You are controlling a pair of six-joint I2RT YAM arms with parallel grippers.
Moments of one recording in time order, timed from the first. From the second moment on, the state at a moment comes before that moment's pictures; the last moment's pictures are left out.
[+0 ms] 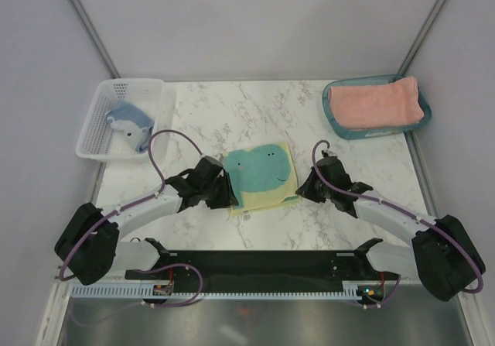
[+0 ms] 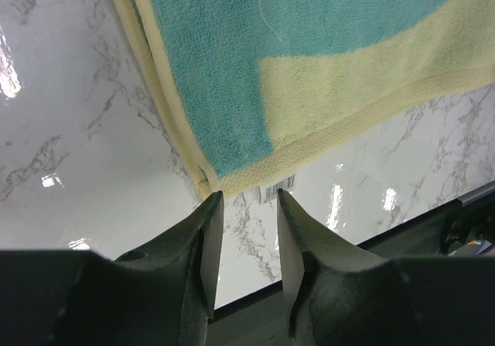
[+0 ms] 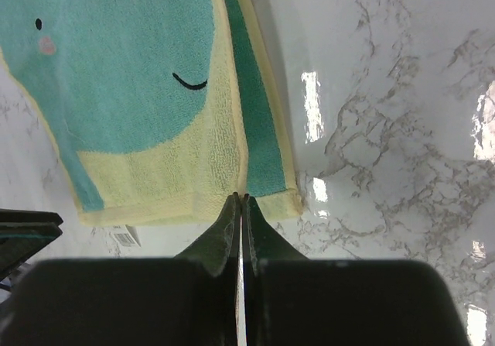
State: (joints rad) left arm -0.69 1.26 0.64 -0.32 0.10 -0.79; right arm 0.51 1.18 0.49 -0.13 -0.04 0.85
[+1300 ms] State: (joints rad) left arm -0.69 1.30 0.64 -0.38 0.00 -0.82; right arm 0.56 1.17 0.45 -0.11 -0.05 0.87
